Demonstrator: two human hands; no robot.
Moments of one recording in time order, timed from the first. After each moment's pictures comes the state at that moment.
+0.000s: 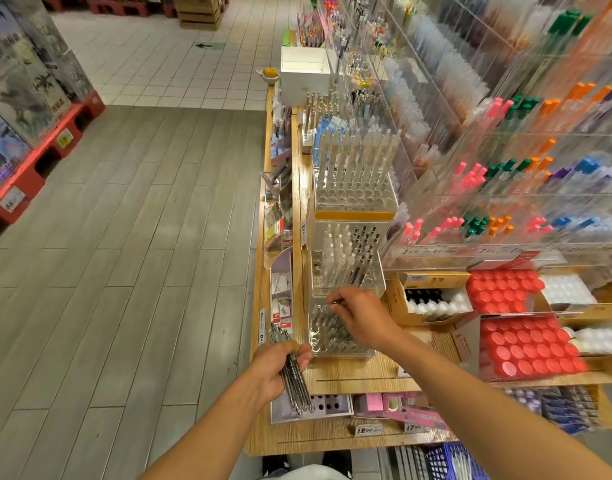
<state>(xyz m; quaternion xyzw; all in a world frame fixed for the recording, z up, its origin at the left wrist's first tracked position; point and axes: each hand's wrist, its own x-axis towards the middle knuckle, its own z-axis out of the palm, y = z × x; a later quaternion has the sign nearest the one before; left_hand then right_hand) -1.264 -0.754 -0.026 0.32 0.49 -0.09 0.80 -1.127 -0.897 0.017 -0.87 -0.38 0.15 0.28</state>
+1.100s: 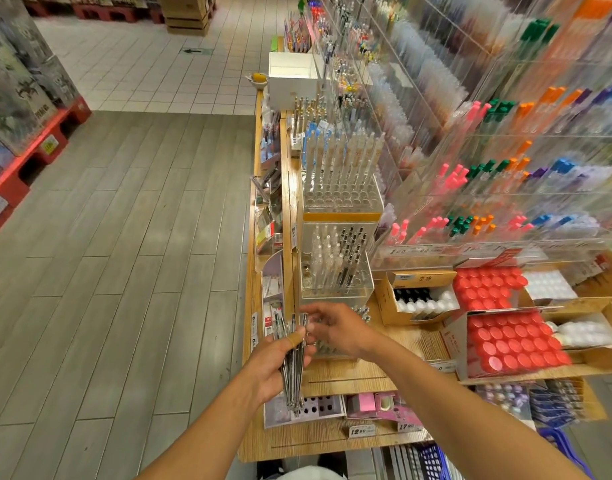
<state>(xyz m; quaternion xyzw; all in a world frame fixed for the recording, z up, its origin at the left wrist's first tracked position) -1.259 -0.762 -0.013 0.32 0.38 -0.10 0.86 -1.153 -0.888 0.028 -0.77 -0.23 0.41 0.42</state>
